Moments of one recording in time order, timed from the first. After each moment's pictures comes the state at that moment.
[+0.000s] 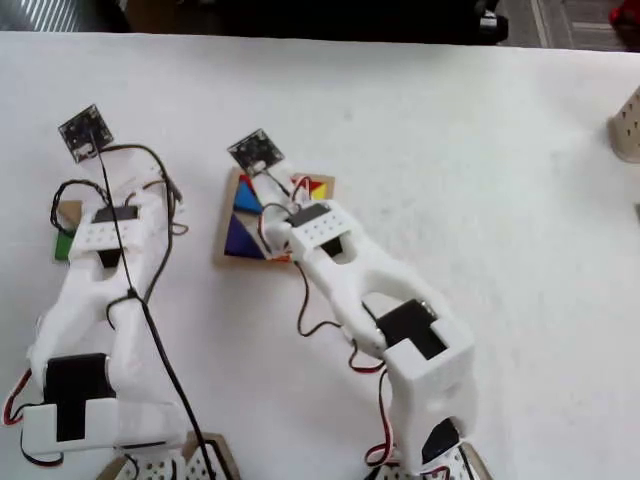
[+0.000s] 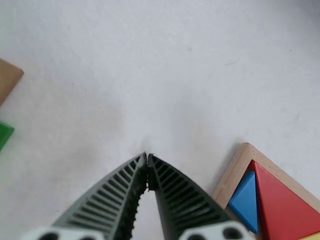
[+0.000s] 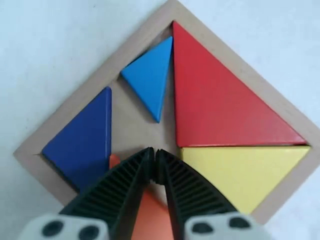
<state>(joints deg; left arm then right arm) -13.1 -3.5 38.7 25.5 27.1 -34.0 22.6 13.7 33.1 8.9</state>
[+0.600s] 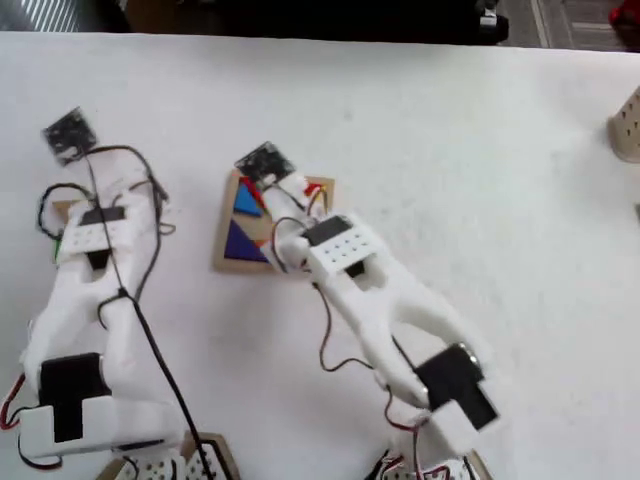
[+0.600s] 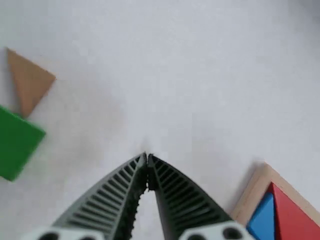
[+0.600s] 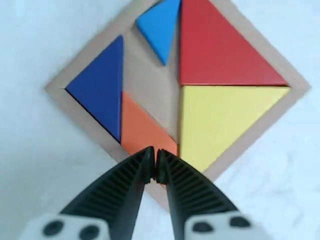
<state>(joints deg) -17.4 -3.5 38.3 25.7 27.1 -33.0 0.2 29.8 39.9 10.5</state>
